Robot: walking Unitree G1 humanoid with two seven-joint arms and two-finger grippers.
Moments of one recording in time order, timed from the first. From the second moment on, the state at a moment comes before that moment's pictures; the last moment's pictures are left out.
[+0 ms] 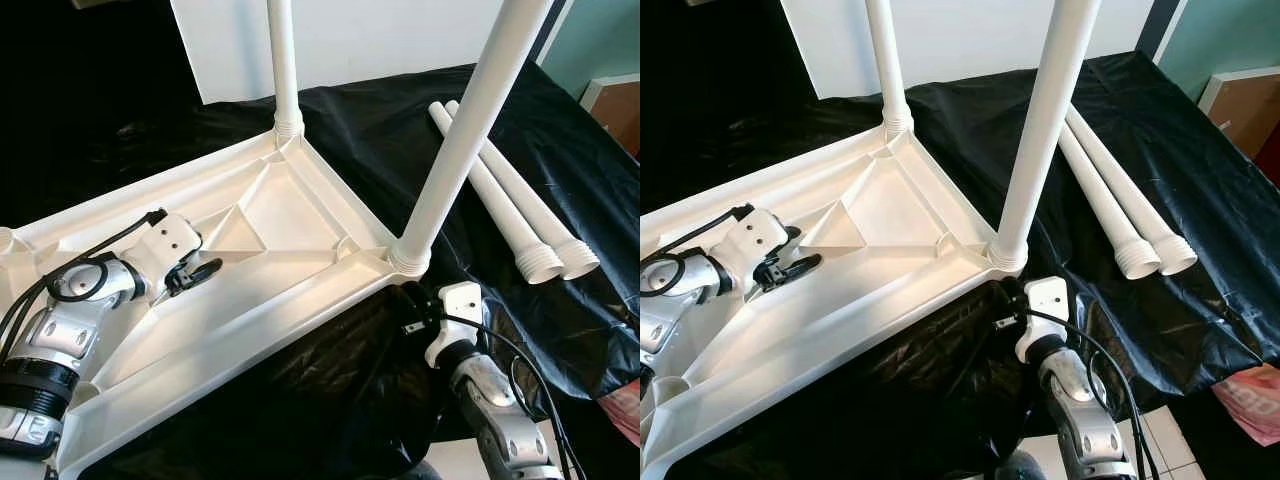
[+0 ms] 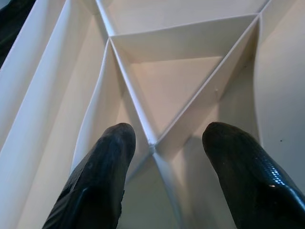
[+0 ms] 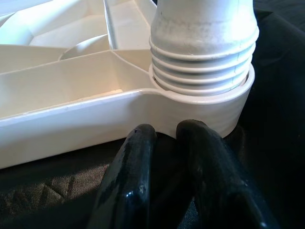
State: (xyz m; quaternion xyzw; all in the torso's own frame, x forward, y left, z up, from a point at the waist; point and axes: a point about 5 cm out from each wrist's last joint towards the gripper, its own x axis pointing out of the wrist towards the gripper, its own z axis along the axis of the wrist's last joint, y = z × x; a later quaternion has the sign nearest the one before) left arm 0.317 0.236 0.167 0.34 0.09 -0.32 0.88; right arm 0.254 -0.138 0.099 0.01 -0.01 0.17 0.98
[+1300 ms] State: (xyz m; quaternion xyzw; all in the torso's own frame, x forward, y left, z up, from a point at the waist) left arm 0.305 0.177 0.190 0.21 -0.01 -0.39 0.90; right arm 0.312 -0.173 0.119 -0.03 -0.04 0.12 0.99
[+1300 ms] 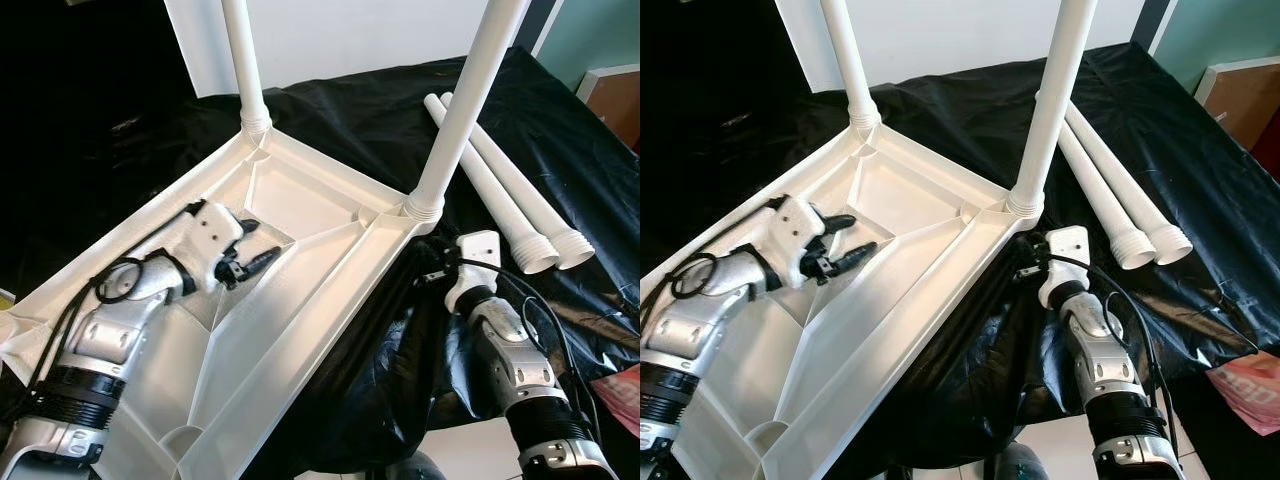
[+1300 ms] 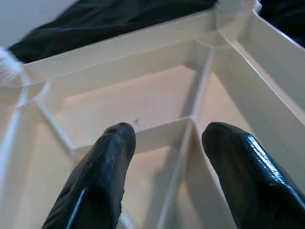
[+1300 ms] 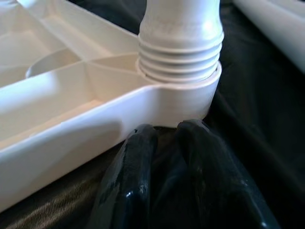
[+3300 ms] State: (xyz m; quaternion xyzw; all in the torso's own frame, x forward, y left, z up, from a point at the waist) left arm 0.218 0.206 0.160 0.23 0.18 -0.45 0.85; right arm 0.326 -0.149 0.117 -0.03 -0.01 0.15 0.99
